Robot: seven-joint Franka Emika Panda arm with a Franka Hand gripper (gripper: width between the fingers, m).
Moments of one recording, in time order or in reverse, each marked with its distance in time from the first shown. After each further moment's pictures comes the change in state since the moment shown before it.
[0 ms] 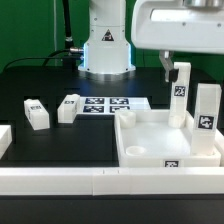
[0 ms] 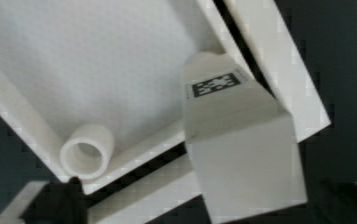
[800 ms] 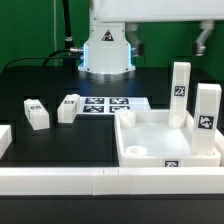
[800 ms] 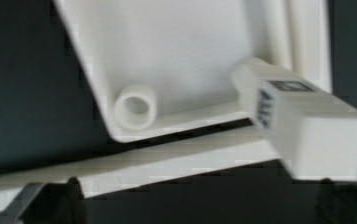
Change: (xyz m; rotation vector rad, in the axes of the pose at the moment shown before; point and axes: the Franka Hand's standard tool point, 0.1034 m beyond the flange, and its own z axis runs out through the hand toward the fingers) arm 0.016 0.064 -0.020 0.037 -0.003 -0.335
